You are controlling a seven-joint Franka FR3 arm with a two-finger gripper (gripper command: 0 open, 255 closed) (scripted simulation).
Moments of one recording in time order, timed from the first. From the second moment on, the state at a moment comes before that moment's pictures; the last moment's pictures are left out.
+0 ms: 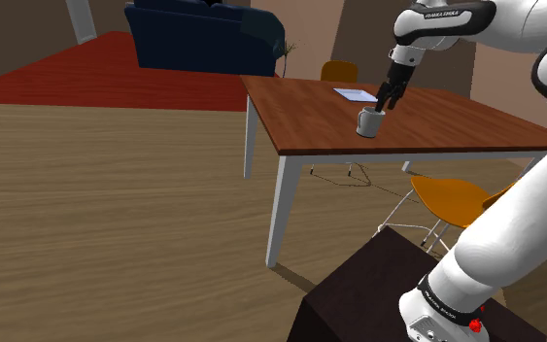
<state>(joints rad) -0.10 -0.09 -0.45 -1.81 -0.01 1.73 -0.54</state>
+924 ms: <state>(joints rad) -0.18 0.21 -0.51 -1.59 0.19 1.75 -0.73</state>
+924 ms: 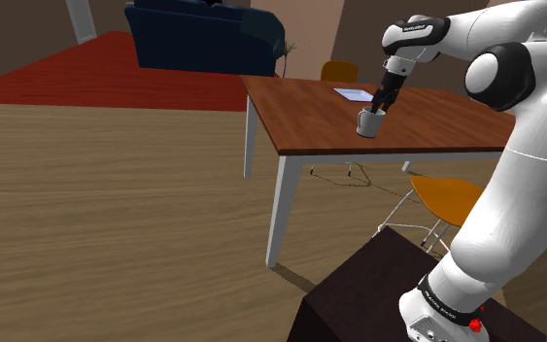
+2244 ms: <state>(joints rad) -0.19 0.22 -0.52 -1.48 0.19 1.65 -0.72</state>
